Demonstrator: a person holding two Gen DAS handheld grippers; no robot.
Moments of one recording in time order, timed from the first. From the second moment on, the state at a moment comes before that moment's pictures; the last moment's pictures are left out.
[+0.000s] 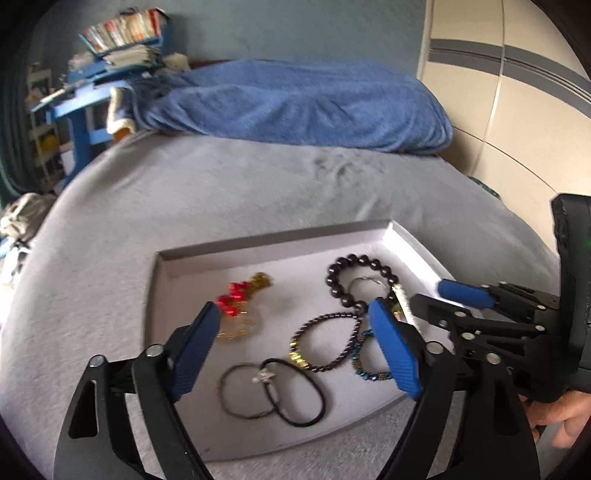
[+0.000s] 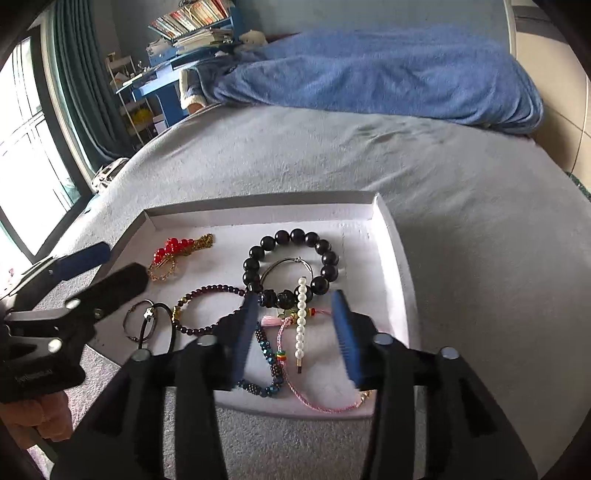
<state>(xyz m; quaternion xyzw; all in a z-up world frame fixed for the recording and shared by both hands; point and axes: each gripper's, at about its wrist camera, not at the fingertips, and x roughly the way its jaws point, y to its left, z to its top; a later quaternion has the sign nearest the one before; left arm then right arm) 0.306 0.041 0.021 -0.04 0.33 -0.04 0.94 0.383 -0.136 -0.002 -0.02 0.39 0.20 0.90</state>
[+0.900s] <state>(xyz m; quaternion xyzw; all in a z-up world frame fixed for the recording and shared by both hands) 0.169 0.064 0.007 -0.02 0.26 0.10 0.96 0.265 -0.159 -0.003 -0.01 0.29 0.21 0.93</state>
